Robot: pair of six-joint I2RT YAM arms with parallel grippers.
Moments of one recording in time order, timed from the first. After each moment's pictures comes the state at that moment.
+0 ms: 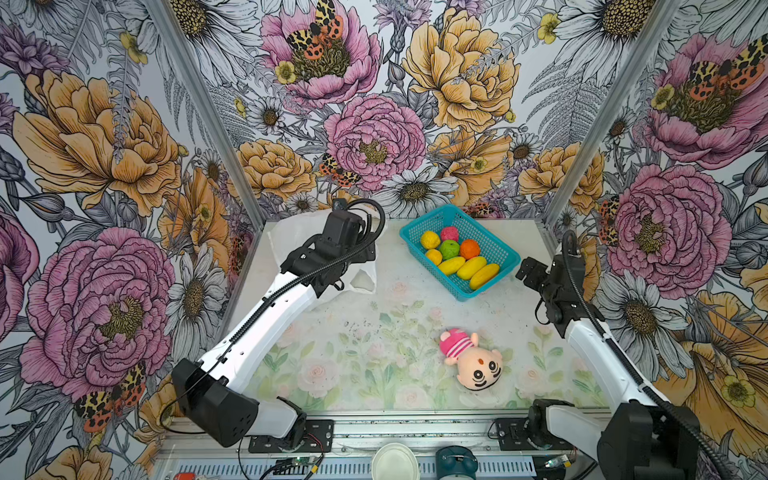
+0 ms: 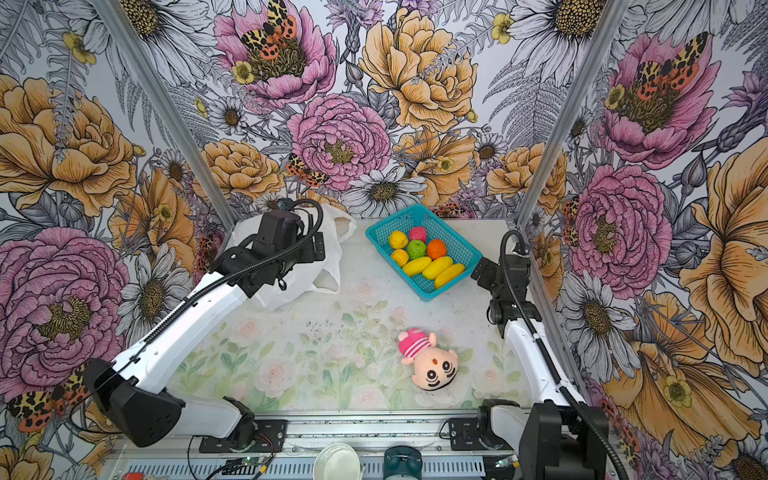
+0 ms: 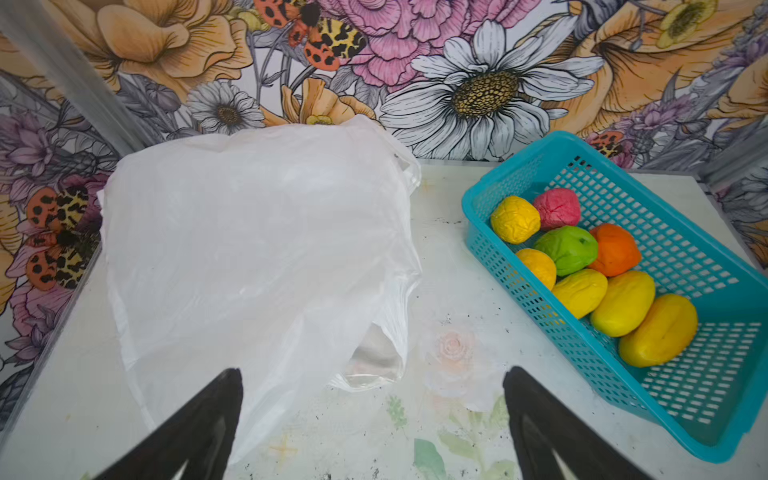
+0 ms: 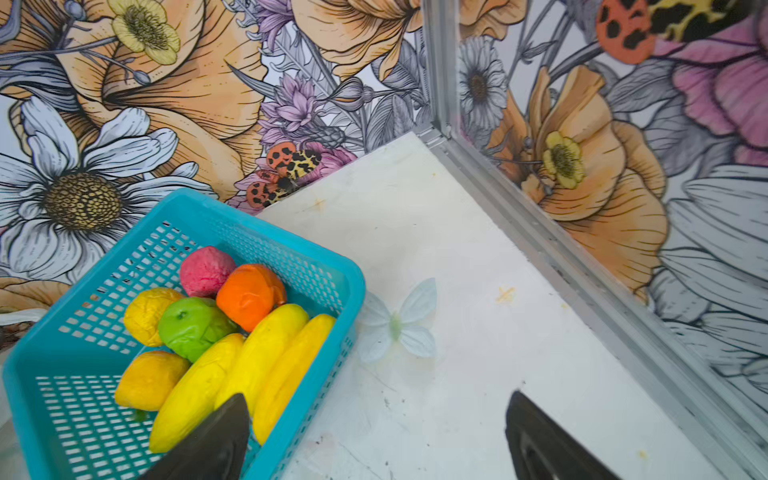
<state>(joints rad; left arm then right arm) -0.52 1.38 1.44 -0.69 -0.41 -0.37 -0.09 1.11 0.75 -0.17 0.13 0.37</state>
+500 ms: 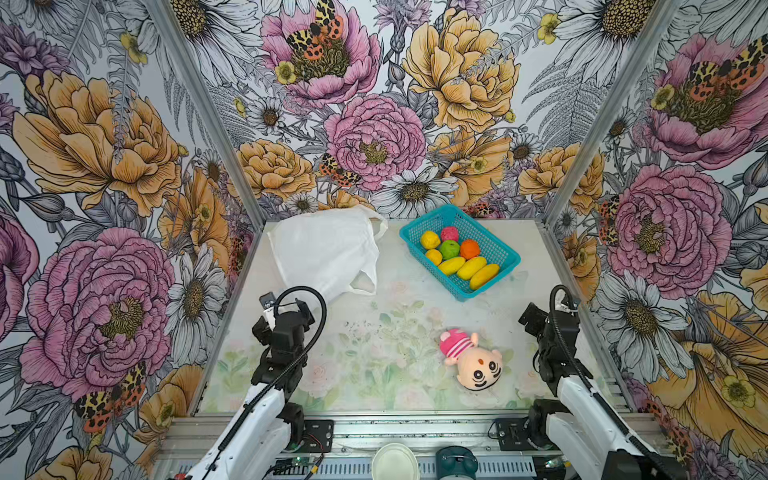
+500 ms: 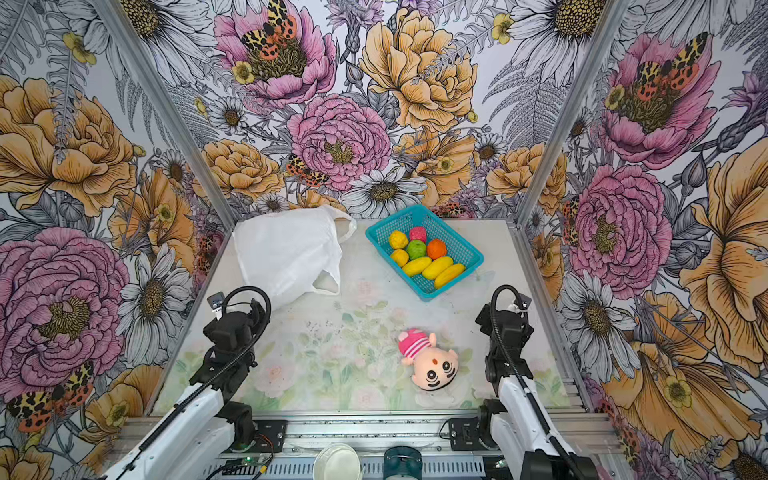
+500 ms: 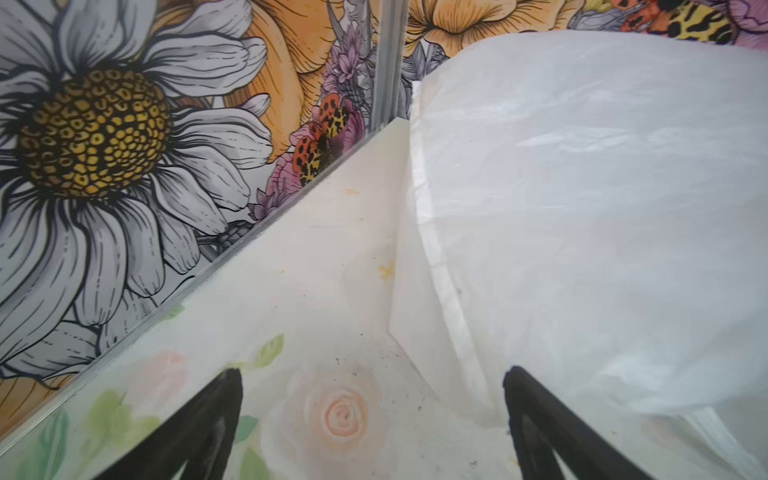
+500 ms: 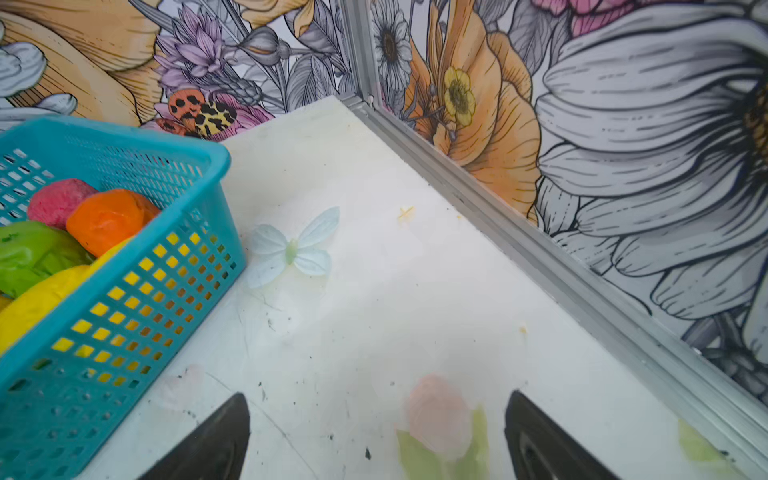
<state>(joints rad) -0.17 0.70 0.24 0.08 -0.64 -0.33 -0.11 0.83 0.20 0.16 0.26 0.30</state>
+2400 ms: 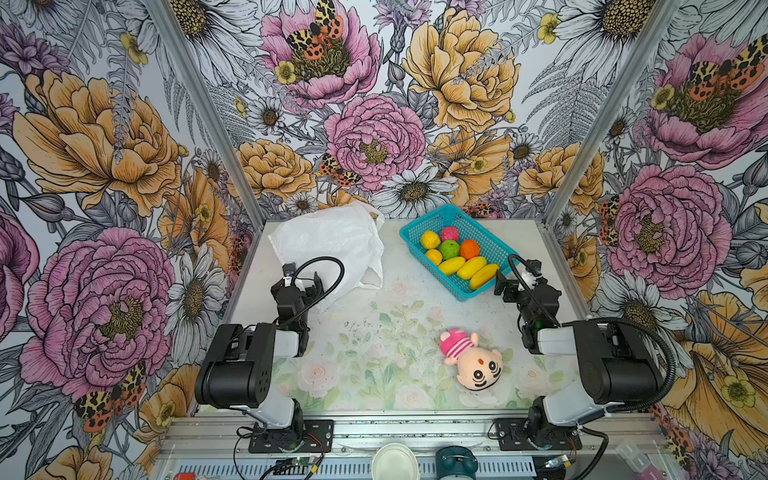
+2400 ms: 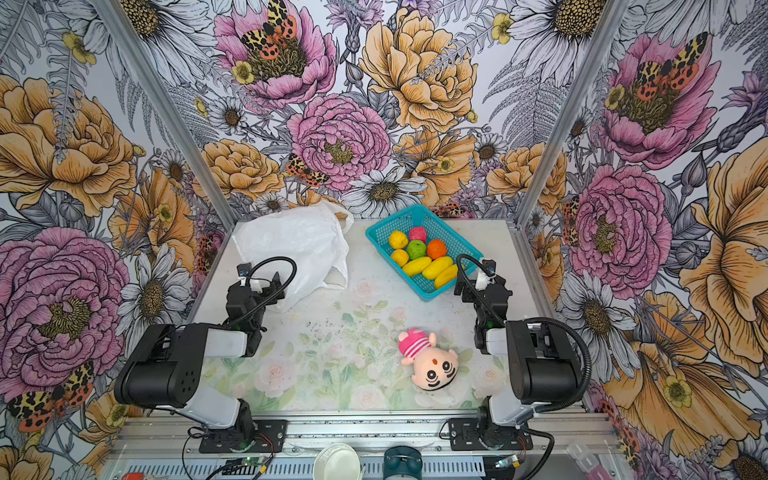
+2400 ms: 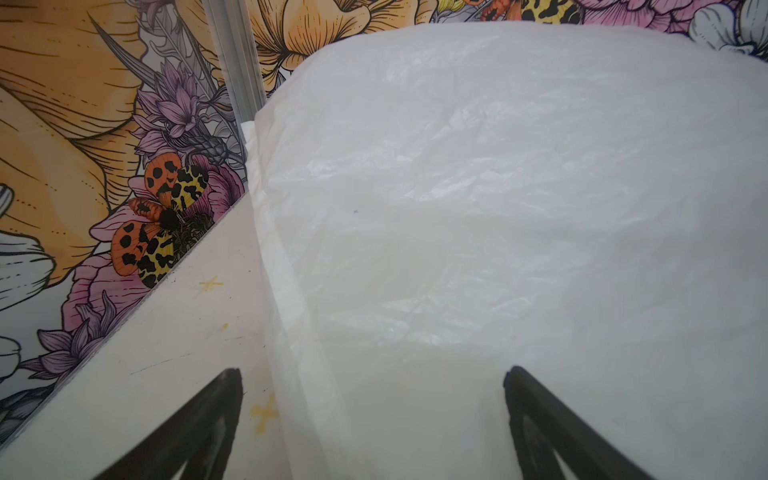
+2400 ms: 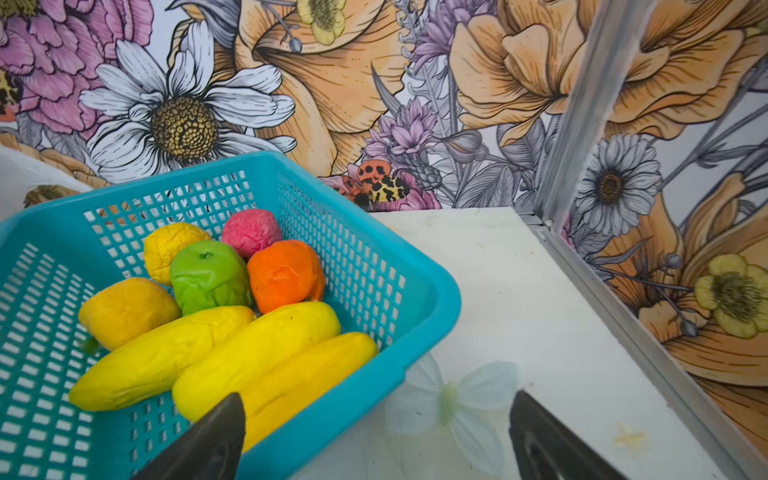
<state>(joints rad) -0.01 1.55 0.38 0.96 -0.19 -0.06 -0.07 1.55 0.38 0.97 -0.08 0.03</state>
